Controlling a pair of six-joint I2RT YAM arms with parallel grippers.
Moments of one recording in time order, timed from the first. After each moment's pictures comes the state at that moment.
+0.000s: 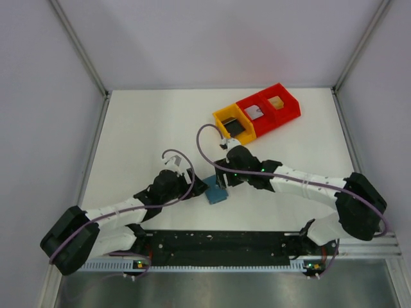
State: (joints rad) left arm -0.70 1.11 0.26 0.32 0.09 -0.92; right arm 0.88 1.37 0.83 -0.24 0.06 0.45
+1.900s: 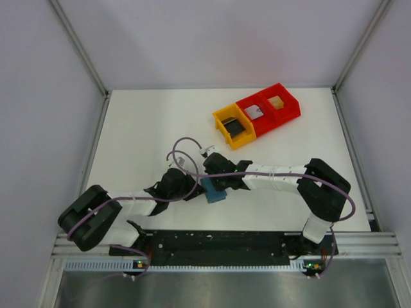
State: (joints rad) left arm -0.70 1.35 0.29 0.44 0.10 -1.05; right arm 1.02 1.72 1.05 -0.31 0.21 0.42
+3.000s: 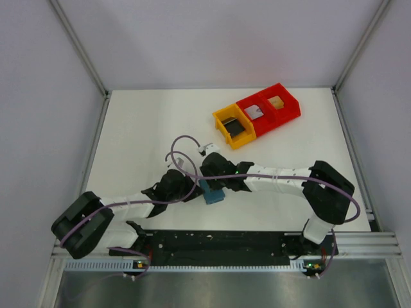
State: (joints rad) left arm -0.72 1.27 0.29 0.35 0.05 -1.03; right arm 1.05 1.66 1.05 -0.27 0.25 0.42
